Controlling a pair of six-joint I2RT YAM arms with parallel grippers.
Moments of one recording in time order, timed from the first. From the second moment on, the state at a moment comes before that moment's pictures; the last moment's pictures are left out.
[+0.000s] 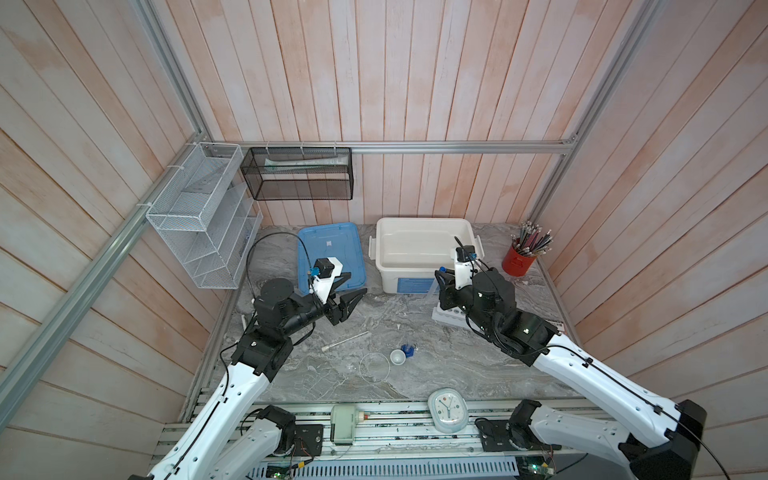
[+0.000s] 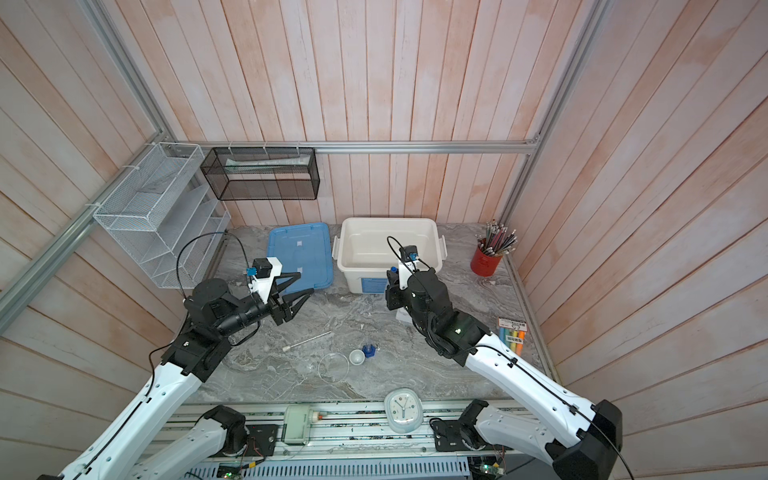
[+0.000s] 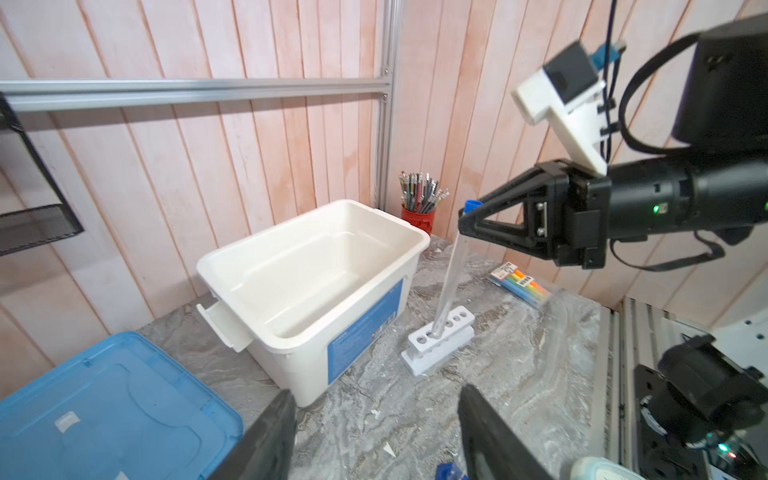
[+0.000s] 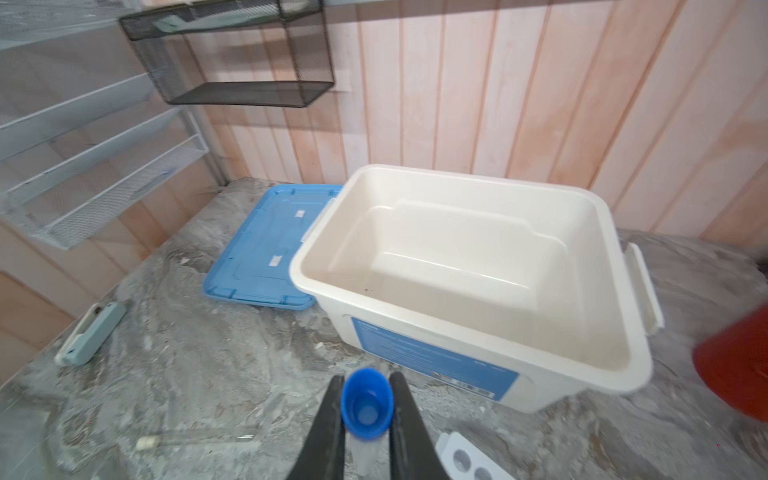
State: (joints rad) left arm -0.36 0.85 0.80 -0.05 0.54 0.04; right arm 0.76 1.05 0.94 -0.21 0.35 0.26
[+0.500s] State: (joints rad) left arm -0.33 0.85 0.73 -0.01 0.52 0.01; right arm 0.65 1.05 0.78 -0.13 0.49 0.29
